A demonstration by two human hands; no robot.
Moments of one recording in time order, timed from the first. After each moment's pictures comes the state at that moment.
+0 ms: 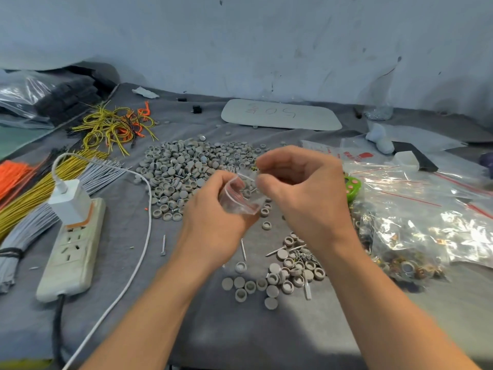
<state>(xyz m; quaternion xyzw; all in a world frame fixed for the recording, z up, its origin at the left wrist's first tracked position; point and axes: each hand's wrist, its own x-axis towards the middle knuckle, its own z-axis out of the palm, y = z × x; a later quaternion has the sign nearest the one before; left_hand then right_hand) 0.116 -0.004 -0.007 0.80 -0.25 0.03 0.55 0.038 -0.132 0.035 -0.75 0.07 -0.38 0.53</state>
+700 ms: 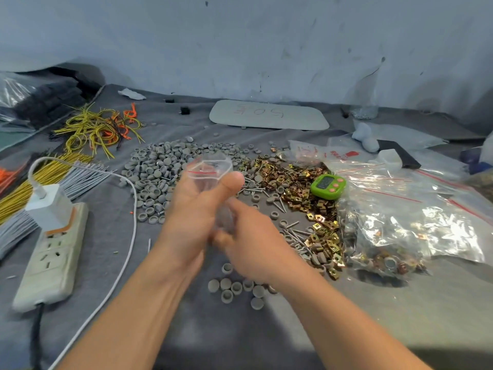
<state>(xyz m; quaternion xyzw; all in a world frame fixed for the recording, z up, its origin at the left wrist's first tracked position) 0.117 -0.009 0.012 0.57 -0.21 -0.15 0.78 0.049 -0.101 -0.005 -0.91 0.10 -0.09 0.38</state>
